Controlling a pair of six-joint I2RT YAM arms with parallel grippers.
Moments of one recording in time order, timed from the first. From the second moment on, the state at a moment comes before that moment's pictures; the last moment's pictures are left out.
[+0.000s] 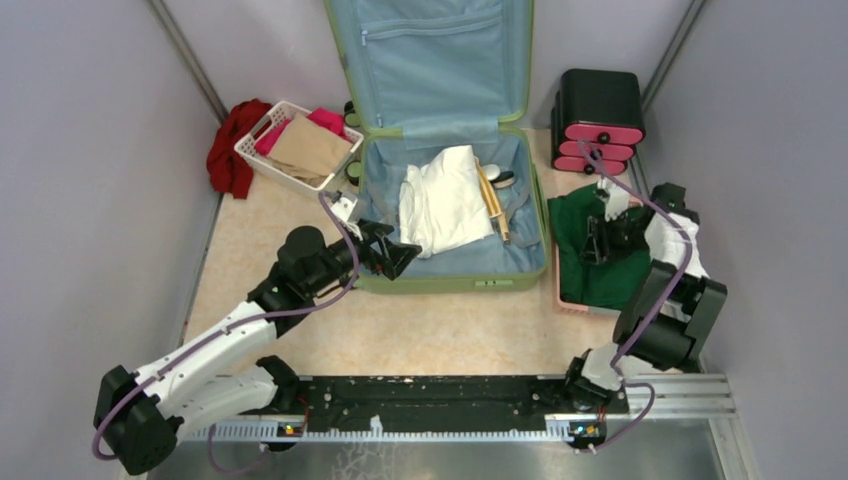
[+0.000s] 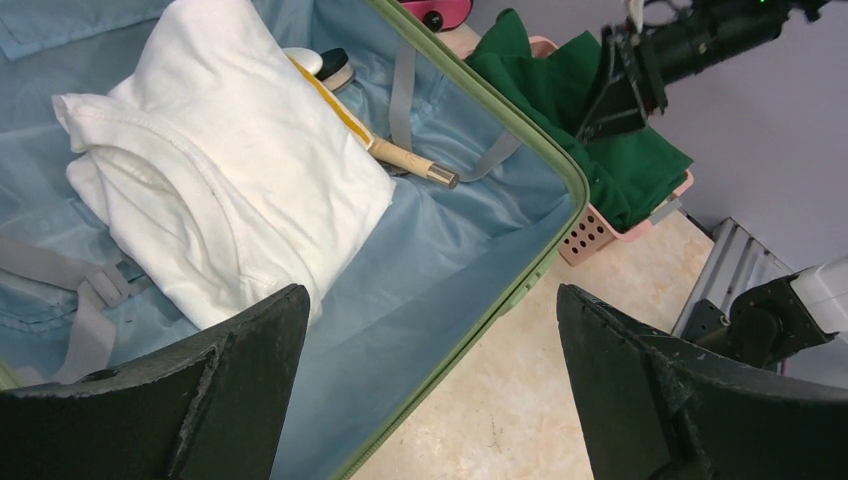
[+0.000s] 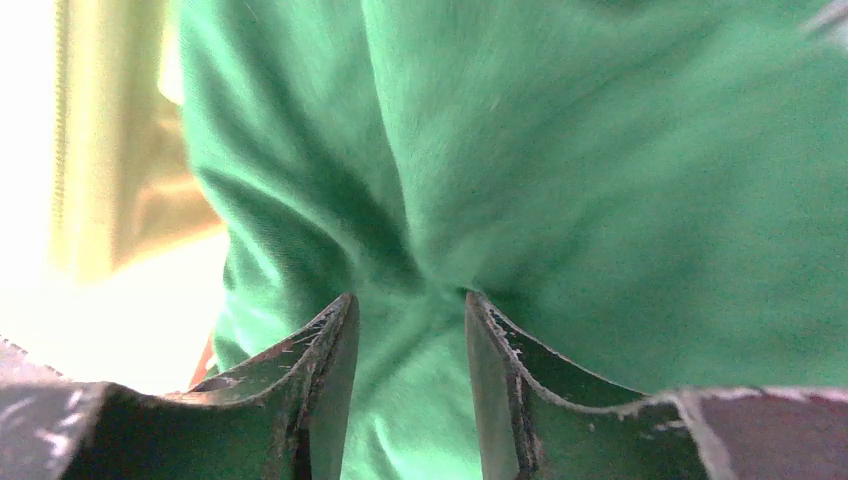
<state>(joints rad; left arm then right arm) -0.72 0.94 0.63 0.25 0.13 -0.32 -0.45 1.53 1.02 -0.83 -0.61 -0.68</state>
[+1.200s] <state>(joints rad) -0.70 0.87 0.55 0.11 0.00 -0.46 0.14 1.87 1.46 -0.24 -0.75 -0.02</state>
